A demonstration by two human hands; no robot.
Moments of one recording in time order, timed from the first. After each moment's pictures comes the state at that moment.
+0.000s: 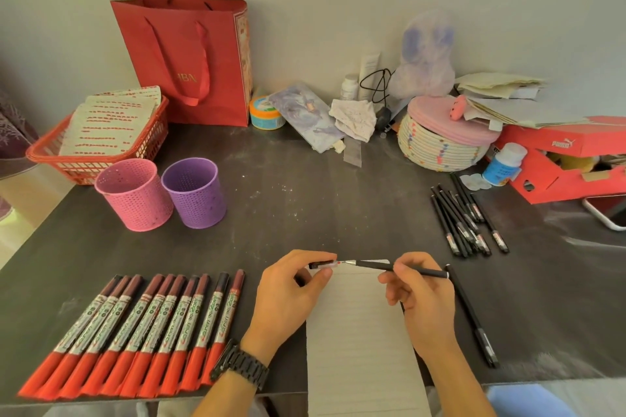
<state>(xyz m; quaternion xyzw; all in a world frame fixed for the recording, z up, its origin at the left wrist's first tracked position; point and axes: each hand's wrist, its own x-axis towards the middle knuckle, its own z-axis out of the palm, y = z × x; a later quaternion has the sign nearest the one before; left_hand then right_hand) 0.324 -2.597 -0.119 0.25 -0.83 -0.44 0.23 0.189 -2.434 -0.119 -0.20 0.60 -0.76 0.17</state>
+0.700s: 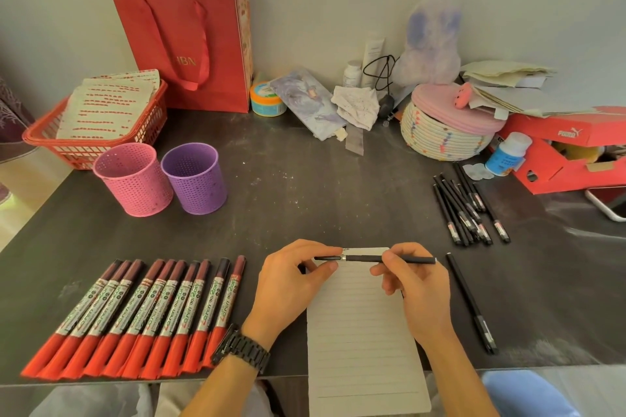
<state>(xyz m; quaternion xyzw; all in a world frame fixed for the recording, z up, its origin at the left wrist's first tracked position) 0.321 -2.598 -0.123 0.23 -0.84 -0.44 0.23 0.193 -2.437 -0.121 -0.23 0.67 -0.69 0.15</state>
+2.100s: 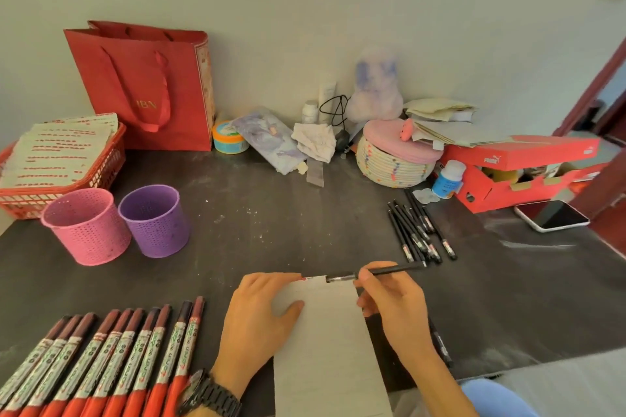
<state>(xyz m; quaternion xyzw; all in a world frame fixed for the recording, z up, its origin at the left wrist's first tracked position) 0.317 -2.602 -0.142 0.24 -0.91 -0.28 0.20 0.190 -2.418 -0.093 -0.19 0.69 -0.69 0.15</state>
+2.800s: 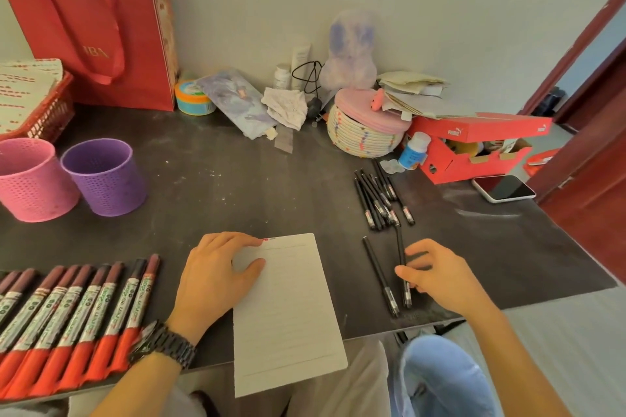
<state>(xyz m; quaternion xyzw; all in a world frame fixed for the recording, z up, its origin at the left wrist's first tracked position) 0.313 -2.599 -0.141 0.27 -0.91 -0.27 0.17 0.100 -2.294 -0.082 -0.19 0.91 -0.31 0.19</state>
